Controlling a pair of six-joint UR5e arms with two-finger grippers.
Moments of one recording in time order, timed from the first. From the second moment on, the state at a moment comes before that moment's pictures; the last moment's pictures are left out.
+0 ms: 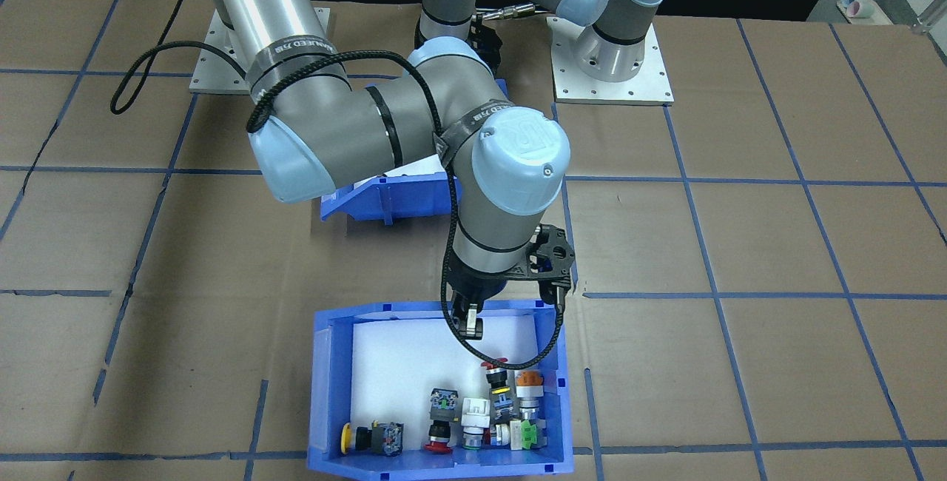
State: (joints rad) left arm -2.21 -1.50 -2.30 -0.76 1.54 -2.21; right arm 1.93 -0.95 1.07 -1.71 -1.75 -1.17
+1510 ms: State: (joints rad) left arm -1.80 -1.81 -1.86 -0.87 1.54 -1.72; right arm 1.40 -1.40 1.61 -1.83 -1.77 -1.75
